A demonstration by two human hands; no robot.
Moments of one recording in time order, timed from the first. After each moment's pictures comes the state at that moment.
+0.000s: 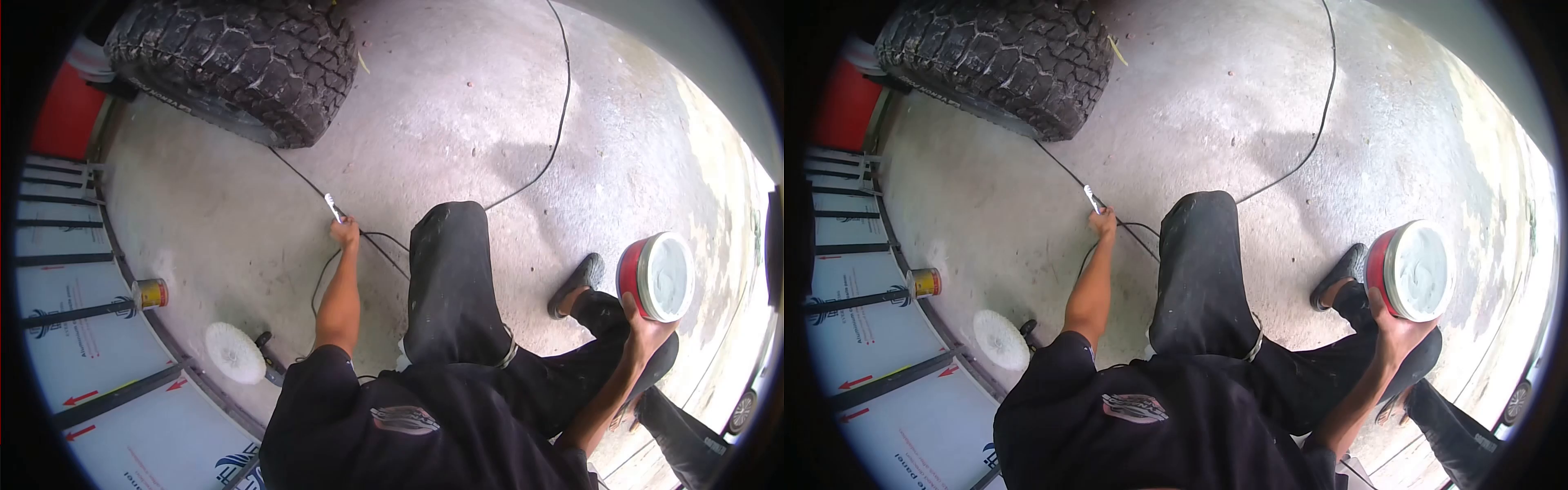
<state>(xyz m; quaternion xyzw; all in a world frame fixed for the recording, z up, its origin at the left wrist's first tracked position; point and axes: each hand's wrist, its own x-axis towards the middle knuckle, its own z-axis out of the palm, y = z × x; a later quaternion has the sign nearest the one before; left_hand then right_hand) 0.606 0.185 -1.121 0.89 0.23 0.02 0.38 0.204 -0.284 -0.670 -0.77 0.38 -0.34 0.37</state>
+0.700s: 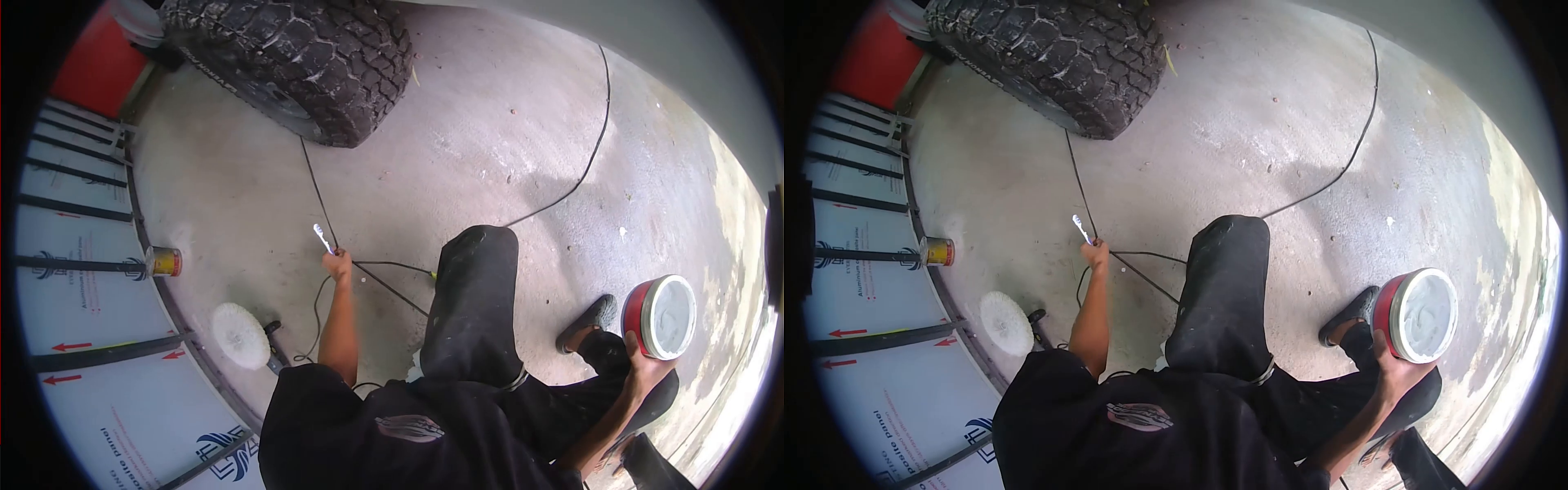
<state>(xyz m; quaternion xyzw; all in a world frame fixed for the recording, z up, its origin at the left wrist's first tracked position) 0.552 0.298 -1.072 0.91 0.26 0.07 0.31 0.199 -0.296 -0.691 -0.78 0.35 -0.33 0.40</state>
